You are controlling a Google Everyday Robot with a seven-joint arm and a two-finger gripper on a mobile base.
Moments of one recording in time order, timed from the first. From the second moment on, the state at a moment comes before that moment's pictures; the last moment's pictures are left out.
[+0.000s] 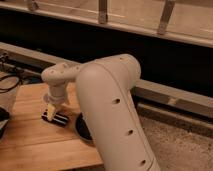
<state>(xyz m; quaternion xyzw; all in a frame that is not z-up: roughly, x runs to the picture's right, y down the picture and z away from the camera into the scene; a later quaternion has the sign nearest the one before) -0.267 0.127 0.812 -0.42 0.03 0.28 0.86</state>
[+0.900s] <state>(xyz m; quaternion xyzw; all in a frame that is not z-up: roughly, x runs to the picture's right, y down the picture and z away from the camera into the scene) -0.301 0.138 0.824 -0.44 0.00 0.25 0.86</state>
